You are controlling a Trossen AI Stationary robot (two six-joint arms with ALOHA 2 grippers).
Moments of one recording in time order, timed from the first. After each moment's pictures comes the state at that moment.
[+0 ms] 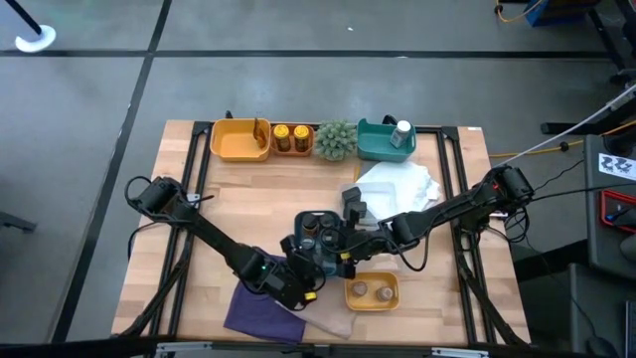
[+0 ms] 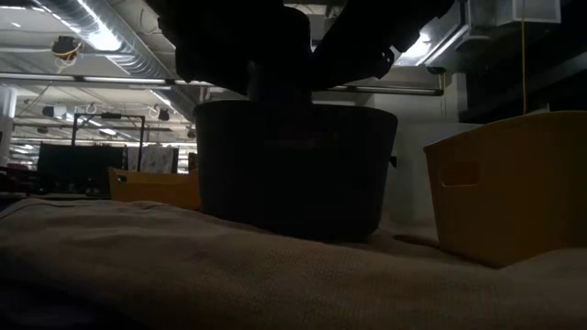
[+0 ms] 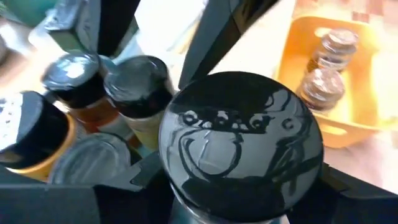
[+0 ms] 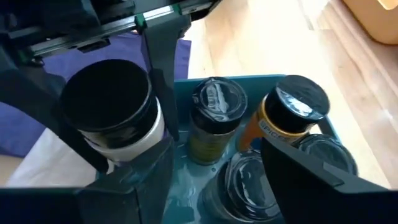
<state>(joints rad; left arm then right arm) -0.55 1.86 1.25 -0.26 -0.75 -0.67 0.37 1.67 1.15 -0.19 0.34 0.28</state>
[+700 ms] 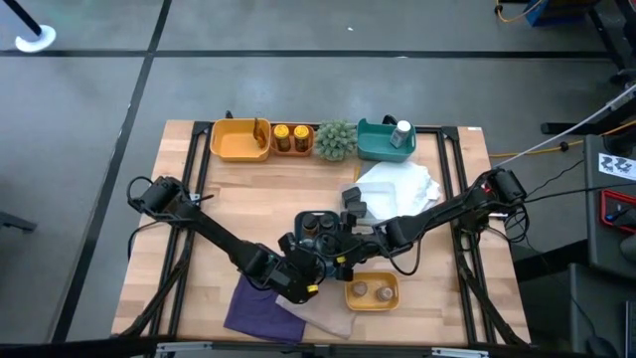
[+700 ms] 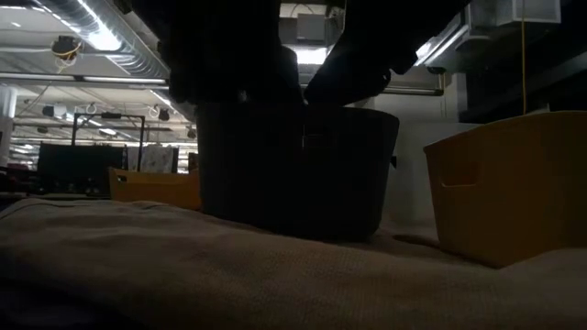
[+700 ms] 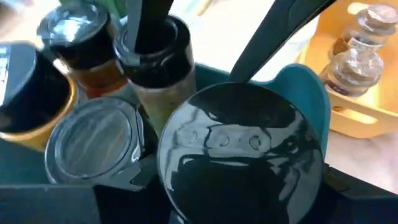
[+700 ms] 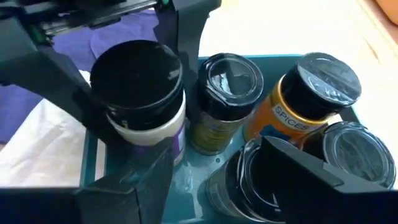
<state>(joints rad) -0.53 1.88 1.25 -0.33 -0.68 -0.78 0.37 1.74 1.15 -0.18 0.32 0.28</state>
